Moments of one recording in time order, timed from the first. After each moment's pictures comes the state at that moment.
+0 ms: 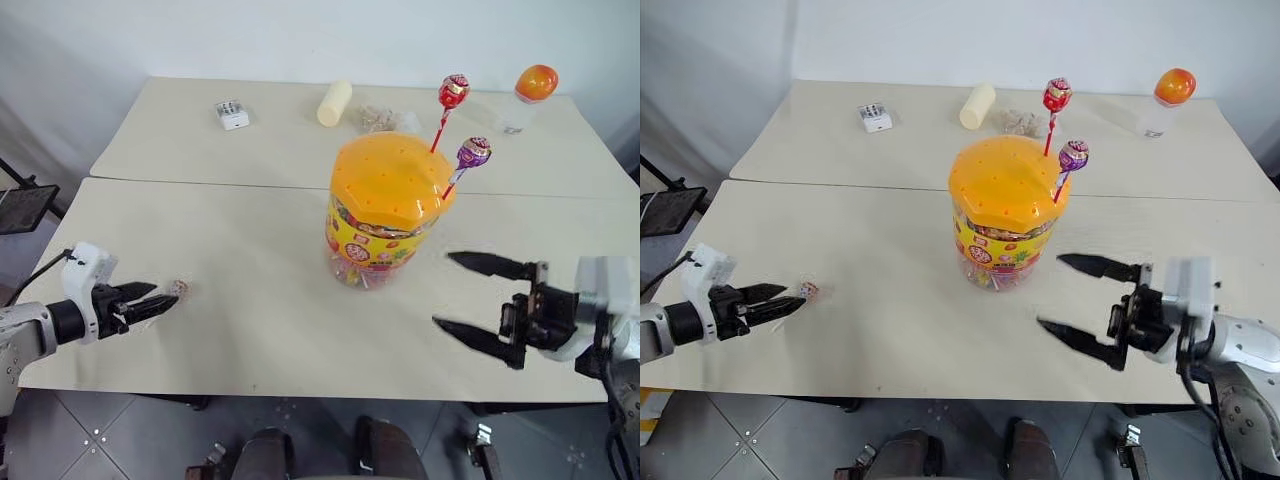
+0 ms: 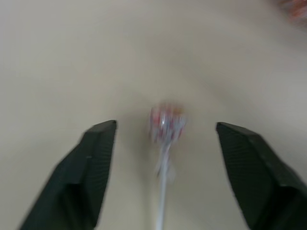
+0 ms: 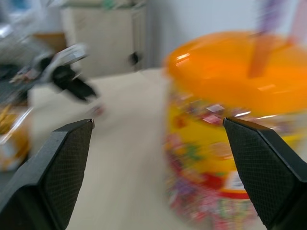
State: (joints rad) left arm -0.08 0.93 0.45 -0.08 -0.60 0.70 -0.94; right arm 0.01 -0.72 -0.41 -0.51 0.96 0.34 0.88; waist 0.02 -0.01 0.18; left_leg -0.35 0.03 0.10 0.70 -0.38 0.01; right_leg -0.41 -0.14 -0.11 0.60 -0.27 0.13
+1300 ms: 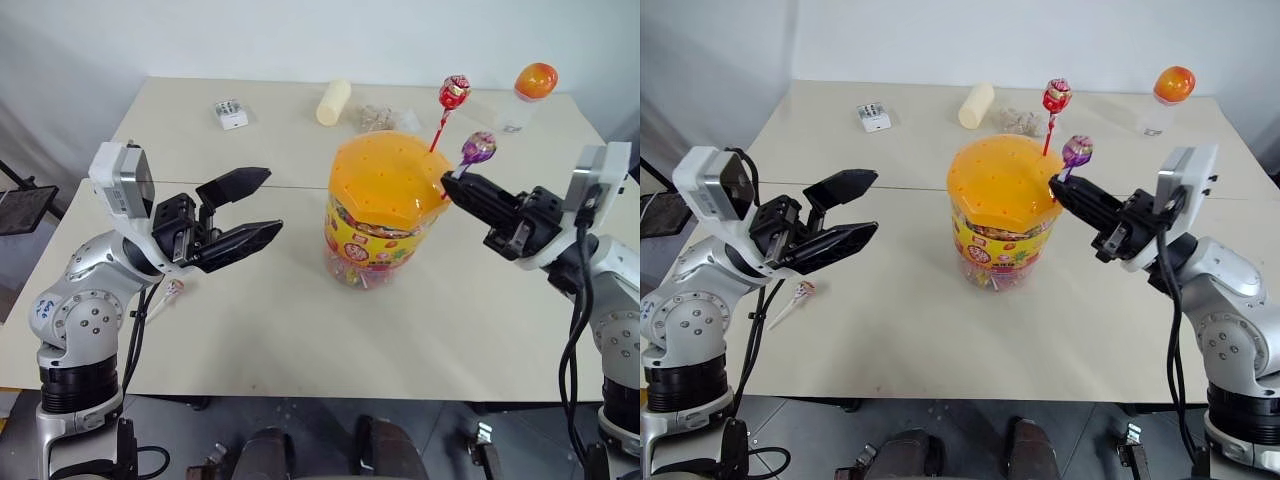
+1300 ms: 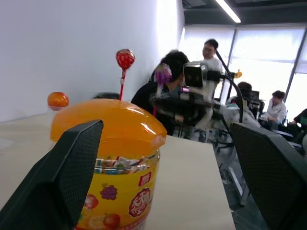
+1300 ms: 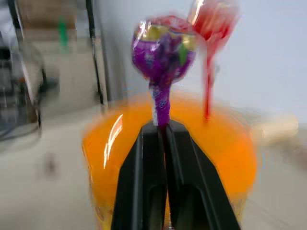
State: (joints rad) left arm -0.47 0.58 0.27 -0.30 -0.97 0.59 -0.96; right arm -0.43 -0.63 -0.39 -0.35 1.05 0.49 0.65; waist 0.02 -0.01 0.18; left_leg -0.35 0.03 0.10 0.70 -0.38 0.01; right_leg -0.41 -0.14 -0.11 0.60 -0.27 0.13
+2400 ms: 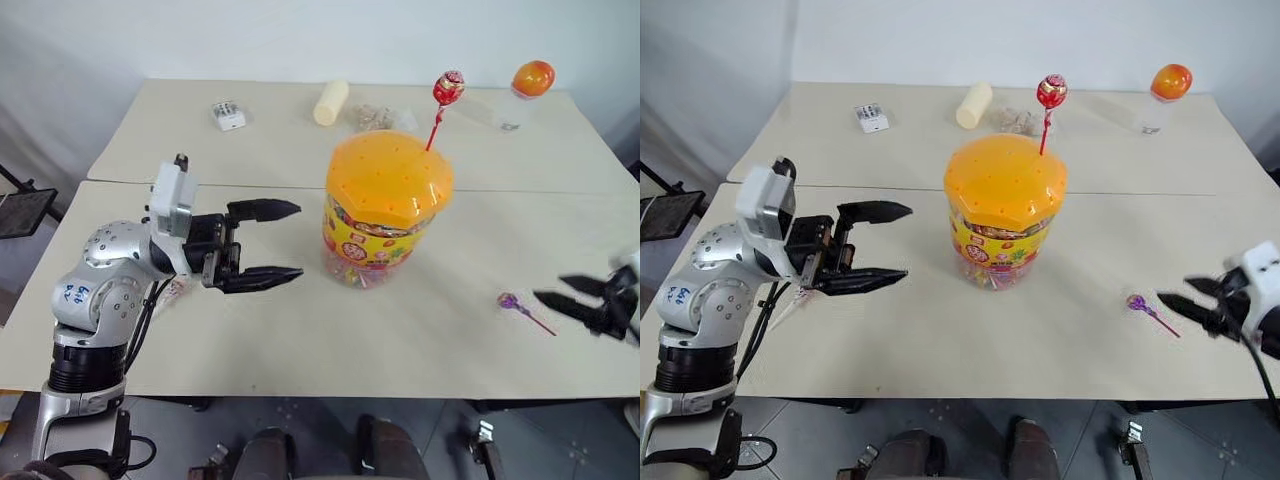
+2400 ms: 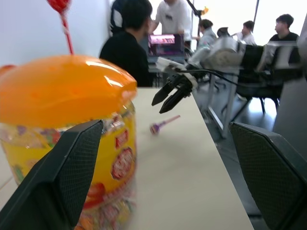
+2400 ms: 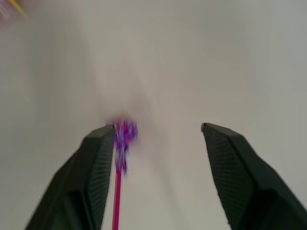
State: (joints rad) left arm -0.54 0.59 0.16 -0.20 -0.80 0.48 -1.12; right arm 0.02 -0.96 -0.58 -0.11 0.65 0.56 0.92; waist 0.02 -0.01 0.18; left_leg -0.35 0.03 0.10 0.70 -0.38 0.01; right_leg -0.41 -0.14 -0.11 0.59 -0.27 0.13
